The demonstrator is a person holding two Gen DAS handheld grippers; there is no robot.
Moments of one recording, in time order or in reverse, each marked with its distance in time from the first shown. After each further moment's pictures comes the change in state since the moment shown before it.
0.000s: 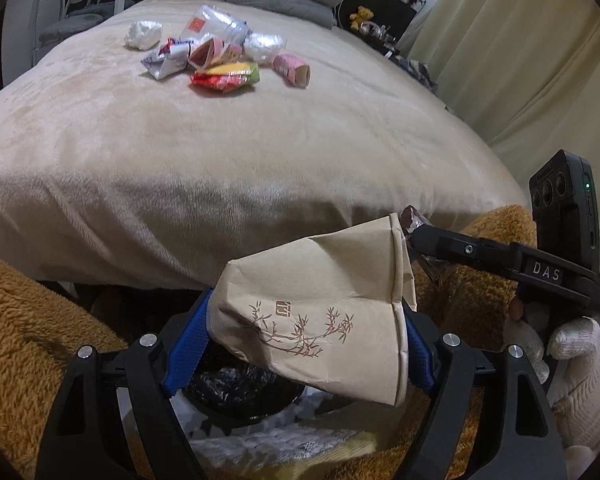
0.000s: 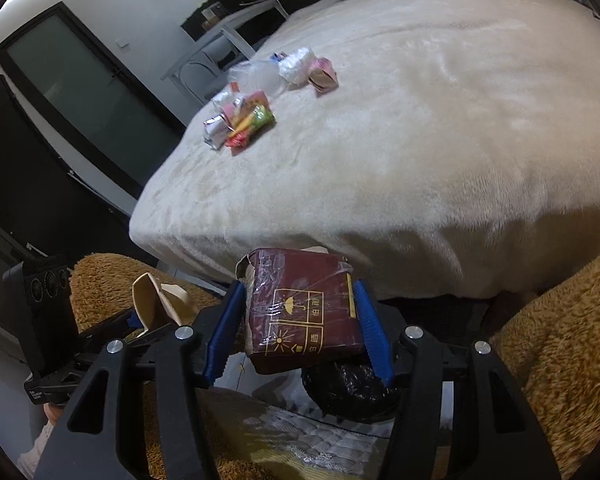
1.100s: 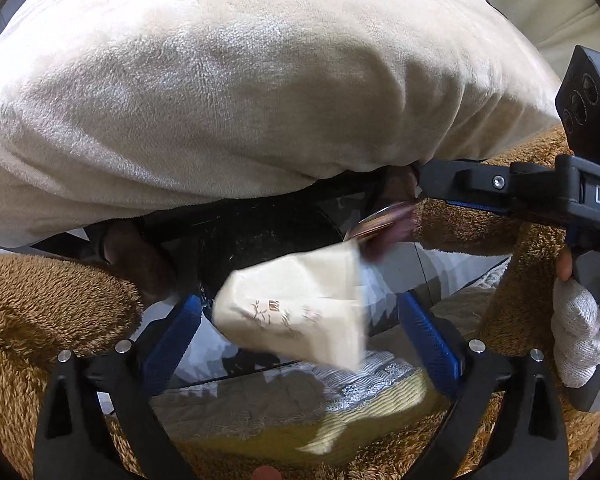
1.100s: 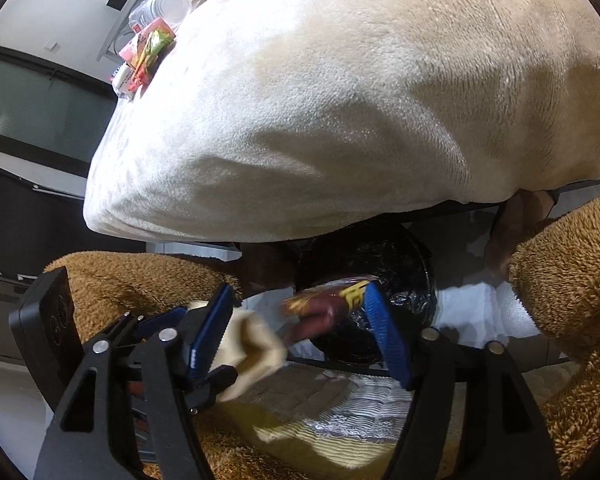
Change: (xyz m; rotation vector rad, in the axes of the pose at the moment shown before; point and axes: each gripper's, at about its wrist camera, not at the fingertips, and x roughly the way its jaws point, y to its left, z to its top) left arm 0.082 0.002 -0.021 0.064 0.355 0.151; right arm 0.060 -0.040 -0.010 0.197 0.235 -0.005
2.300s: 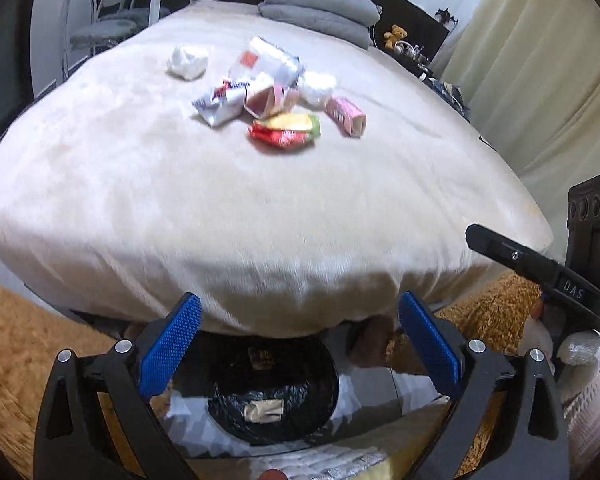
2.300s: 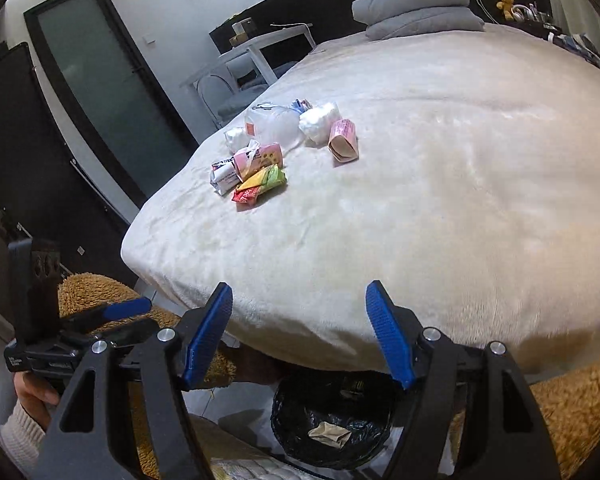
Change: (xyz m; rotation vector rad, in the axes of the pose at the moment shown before) left arm -0.123 0.047 0.034 -0.137 -0.453 -0.057; right arm -0.082 0.077 0.042 -0.444 -0.375 -0.031
